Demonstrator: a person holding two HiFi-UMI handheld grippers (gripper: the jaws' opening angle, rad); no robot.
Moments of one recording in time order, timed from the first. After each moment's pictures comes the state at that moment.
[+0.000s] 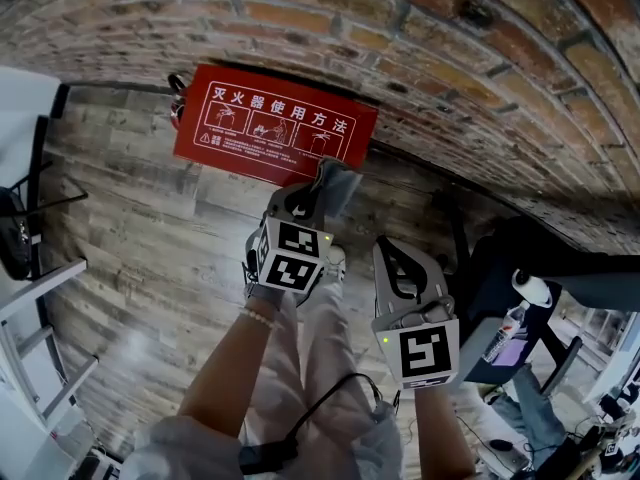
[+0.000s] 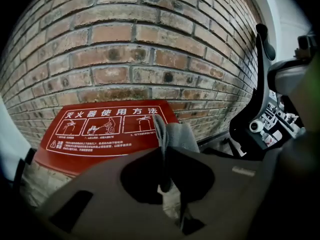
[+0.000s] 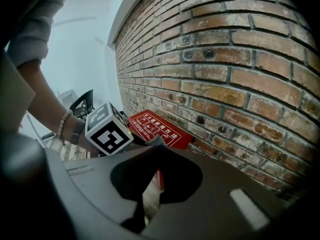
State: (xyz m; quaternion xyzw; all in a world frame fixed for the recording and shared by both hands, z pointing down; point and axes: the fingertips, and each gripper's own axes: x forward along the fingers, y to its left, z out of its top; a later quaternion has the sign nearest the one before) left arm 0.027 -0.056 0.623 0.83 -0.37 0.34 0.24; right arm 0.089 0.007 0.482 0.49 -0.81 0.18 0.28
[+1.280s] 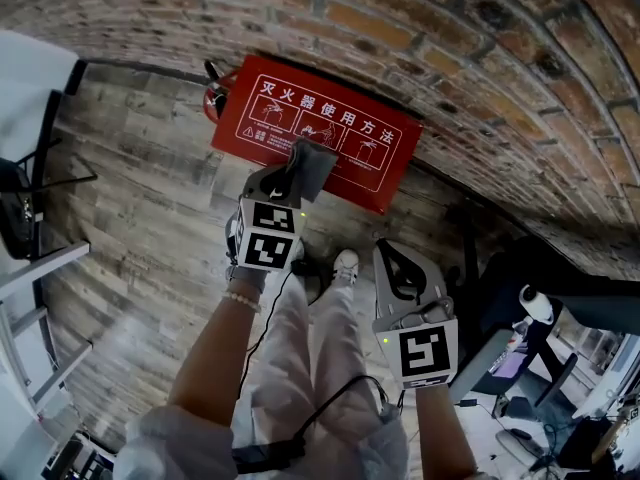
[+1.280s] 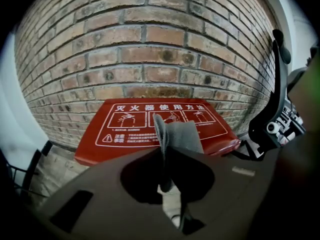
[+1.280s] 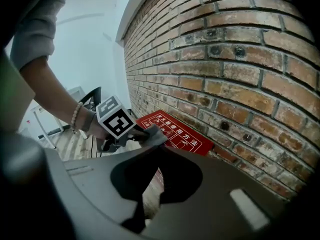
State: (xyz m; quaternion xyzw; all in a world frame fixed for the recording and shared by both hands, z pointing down) left arm -0.096 -0.103 0.627 0.80 -0.44 0.33 0.24; right arm 0.018 -0.005 0.490 0.45 -0.83 0.17 0.29
